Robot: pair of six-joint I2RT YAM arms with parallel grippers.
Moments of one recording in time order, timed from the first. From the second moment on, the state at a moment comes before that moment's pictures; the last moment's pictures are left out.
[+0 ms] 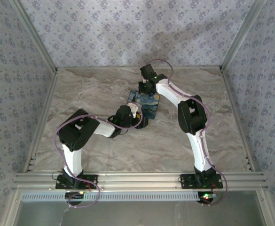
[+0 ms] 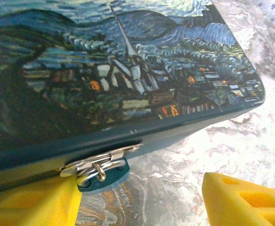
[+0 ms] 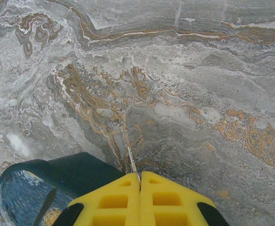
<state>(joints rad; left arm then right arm) -0.72 1.92 0.80 0.62 0.25 -0.44 0.50 2.27 1.95 -0.65 0.04 0.34</state>
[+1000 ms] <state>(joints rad) -0.68 1.99 0.81 0.73 0.41 -0.56 0.51 2.27 1.95 -0.65 0.04 0.34</state>
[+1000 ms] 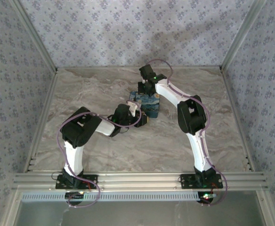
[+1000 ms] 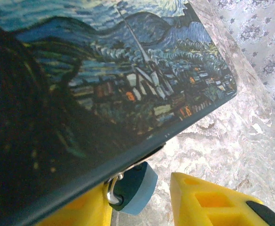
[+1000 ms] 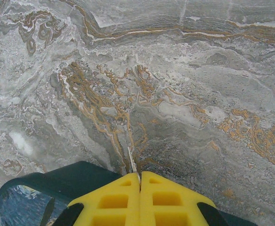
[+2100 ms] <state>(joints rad) -0.66 2.03 0.78 0.91 0.47 -0.71 0.52 2.27 1.94 -0.61 0.04 0.35</state>
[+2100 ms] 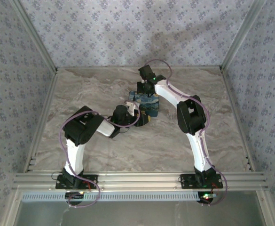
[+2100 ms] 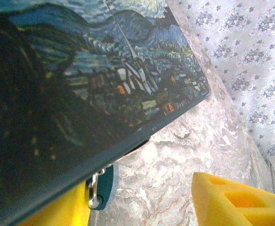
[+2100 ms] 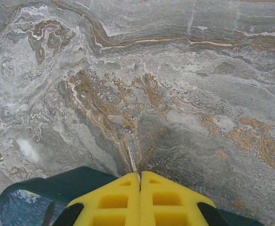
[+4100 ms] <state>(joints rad) -0.68 2.08 0.72 1.06 0.32 -0.78 0.52 2.27 1.93 -0.59 0.03 0.35</state>
